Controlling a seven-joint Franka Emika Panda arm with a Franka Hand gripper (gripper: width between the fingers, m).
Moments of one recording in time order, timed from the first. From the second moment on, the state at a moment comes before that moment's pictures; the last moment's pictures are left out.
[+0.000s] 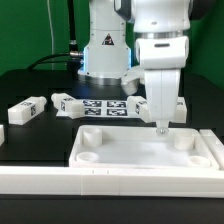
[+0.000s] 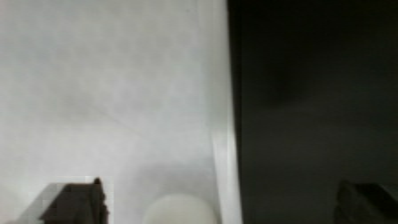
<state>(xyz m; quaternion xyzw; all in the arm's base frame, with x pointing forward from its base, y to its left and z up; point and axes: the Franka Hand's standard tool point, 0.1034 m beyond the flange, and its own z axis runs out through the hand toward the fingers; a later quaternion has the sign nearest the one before) 0.514 0.071 0.042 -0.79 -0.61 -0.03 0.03</state>
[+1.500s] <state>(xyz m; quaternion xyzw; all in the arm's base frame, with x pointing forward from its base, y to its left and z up) 0.464 0.108 0.059 -0.98 -0.20 -0.03 0.04</state>
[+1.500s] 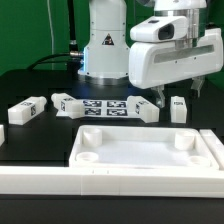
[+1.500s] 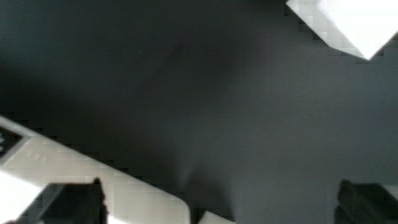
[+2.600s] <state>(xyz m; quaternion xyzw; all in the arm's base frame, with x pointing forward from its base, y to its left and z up) 0.433 0.128 0.047 -1.00 0.06 0.02 0.06</state>
